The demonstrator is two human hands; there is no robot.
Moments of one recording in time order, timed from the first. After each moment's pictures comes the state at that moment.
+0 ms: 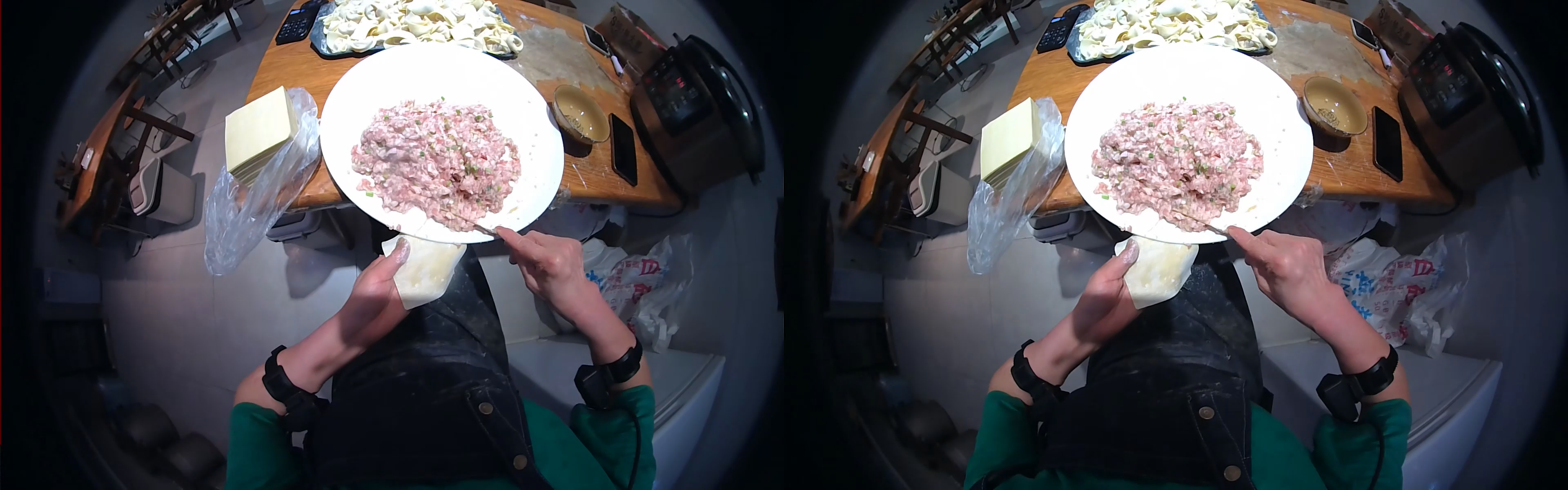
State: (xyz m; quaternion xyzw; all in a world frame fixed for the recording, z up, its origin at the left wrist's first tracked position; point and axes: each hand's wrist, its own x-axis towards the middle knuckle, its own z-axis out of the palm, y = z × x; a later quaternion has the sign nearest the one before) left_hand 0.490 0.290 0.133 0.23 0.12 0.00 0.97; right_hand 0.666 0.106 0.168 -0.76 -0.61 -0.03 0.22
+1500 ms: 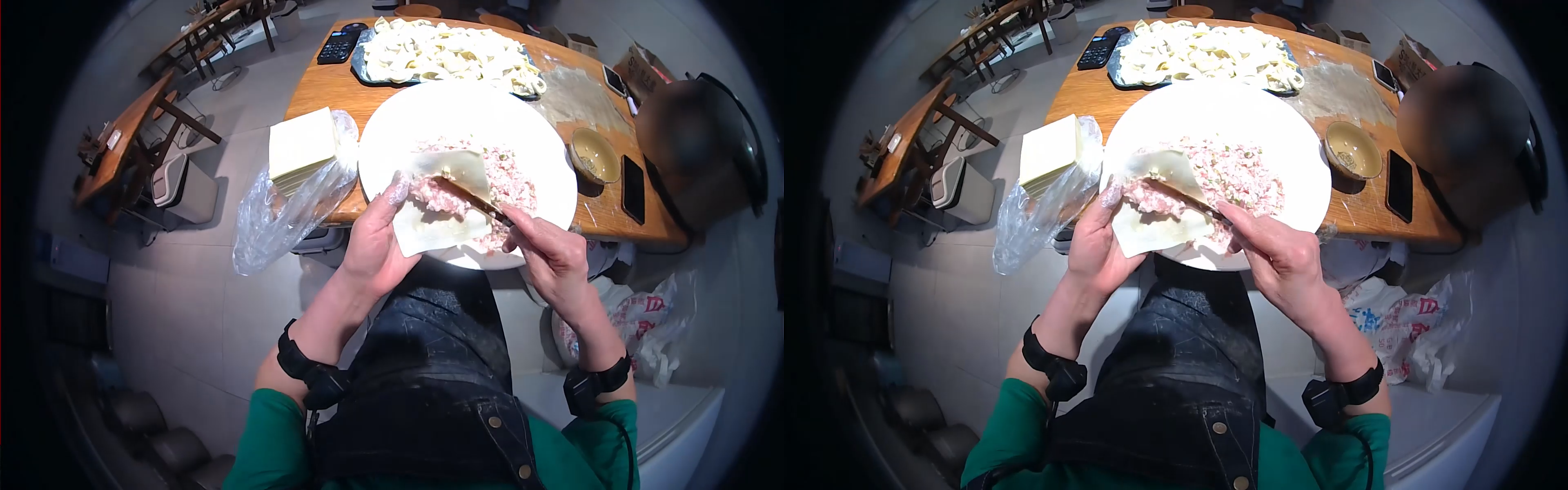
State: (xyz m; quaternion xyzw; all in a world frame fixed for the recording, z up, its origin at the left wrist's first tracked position) left_hand 0.526 0.339 0.187 0.24 -0.03 0.16 0.96; right_hand 0.658 0.162 0.208 -0.67 -0.55 0.09 0.49
